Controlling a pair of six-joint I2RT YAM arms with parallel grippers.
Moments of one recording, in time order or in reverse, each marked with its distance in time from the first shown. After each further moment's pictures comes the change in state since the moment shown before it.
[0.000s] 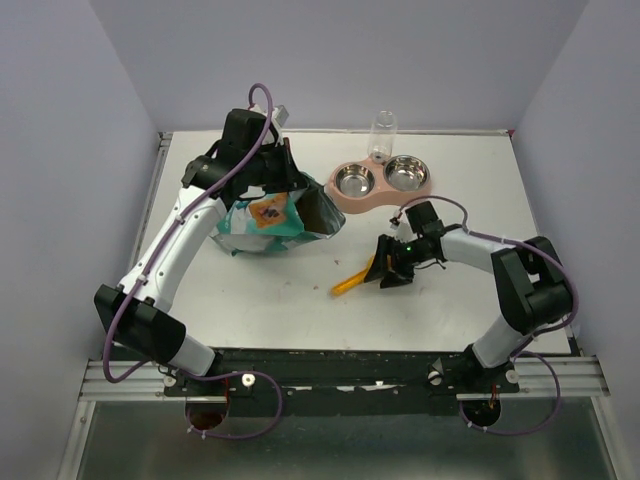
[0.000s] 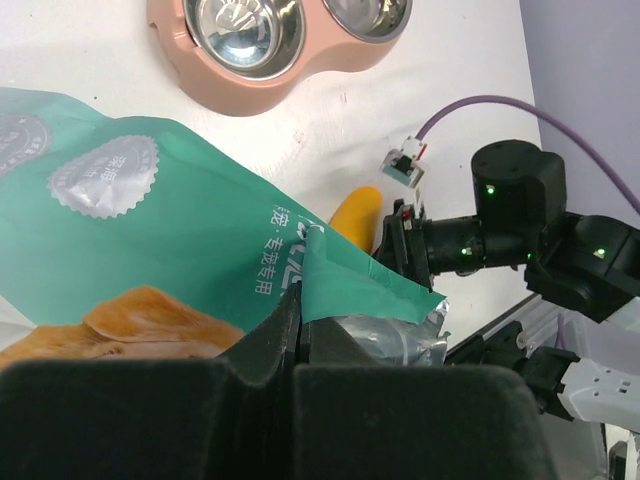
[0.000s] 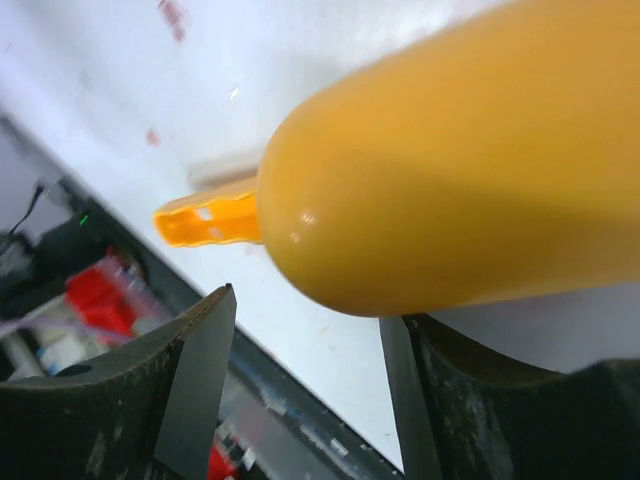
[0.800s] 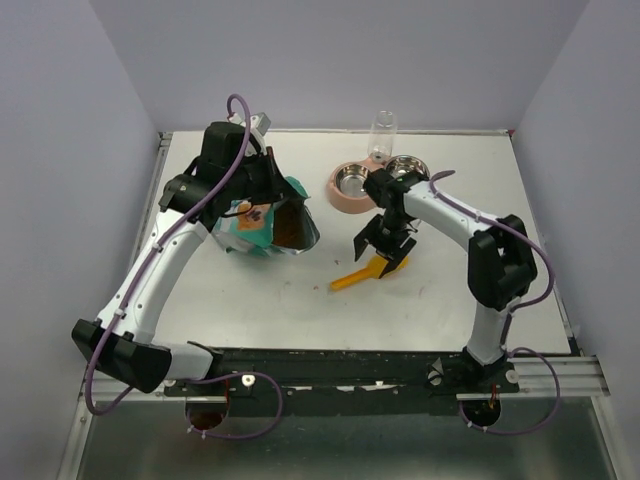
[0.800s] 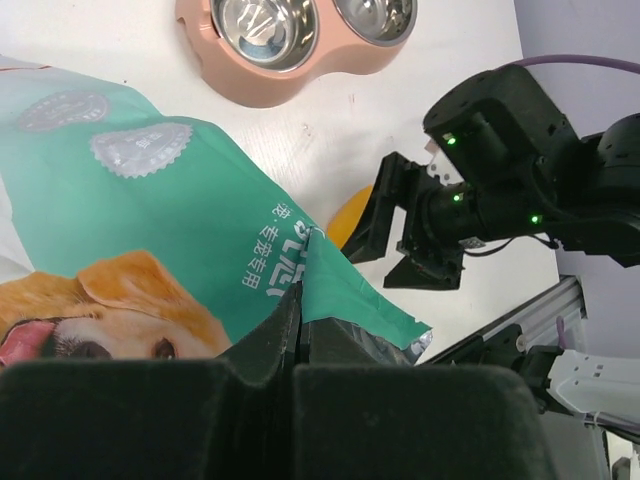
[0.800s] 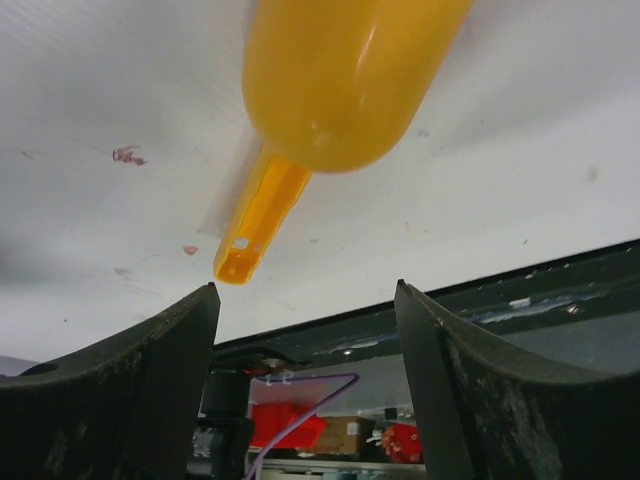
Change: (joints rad) left arm 0.015 -0.153 -0.088 -0.018 -0.035 -0.025; right arm 0.169 0.192 0.674 -0.868 0.535 0.694
